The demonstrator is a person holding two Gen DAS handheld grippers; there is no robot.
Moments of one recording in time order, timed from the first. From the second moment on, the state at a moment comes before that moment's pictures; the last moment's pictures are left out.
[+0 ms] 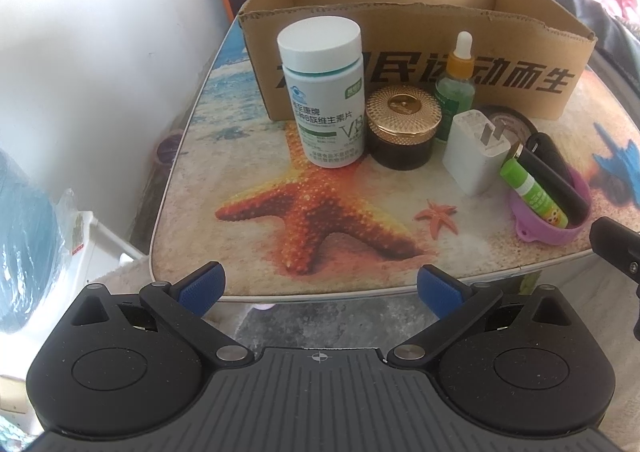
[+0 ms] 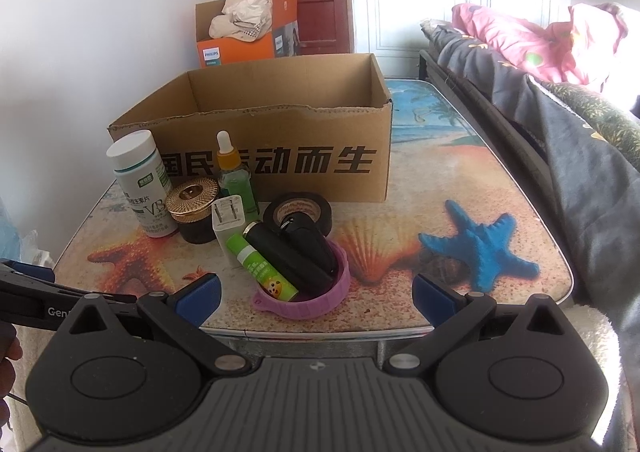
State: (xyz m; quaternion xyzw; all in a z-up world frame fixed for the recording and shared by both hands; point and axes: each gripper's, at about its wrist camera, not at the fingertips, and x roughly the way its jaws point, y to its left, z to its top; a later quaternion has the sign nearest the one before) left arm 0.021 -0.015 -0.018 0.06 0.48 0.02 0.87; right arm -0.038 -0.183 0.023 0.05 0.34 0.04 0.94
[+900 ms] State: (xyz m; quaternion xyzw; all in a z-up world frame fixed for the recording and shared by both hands) left arm 0.024 -0.085 -0.012 0.08 0.40 -0.19 0.89; right arm 0.011 -0.240 0.029 0.15 0.35 0.19 0.91
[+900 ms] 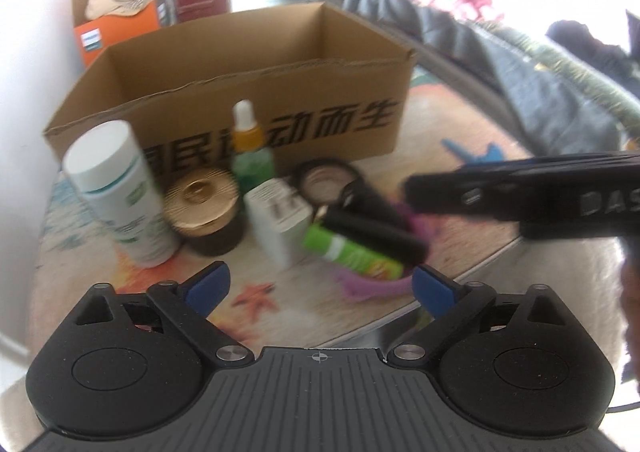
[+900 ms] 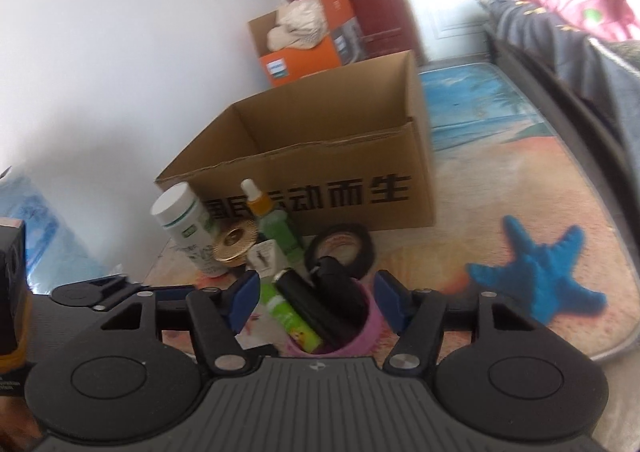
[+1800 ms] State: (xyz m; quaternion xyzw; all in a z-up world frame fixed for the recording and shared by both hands) left arm 0.048 -0.070 -0.039 -0.02 0.39 -0.26 0.88; right arm 0.069 -0.184 0.009 0.05 0.45 0.27 0.85
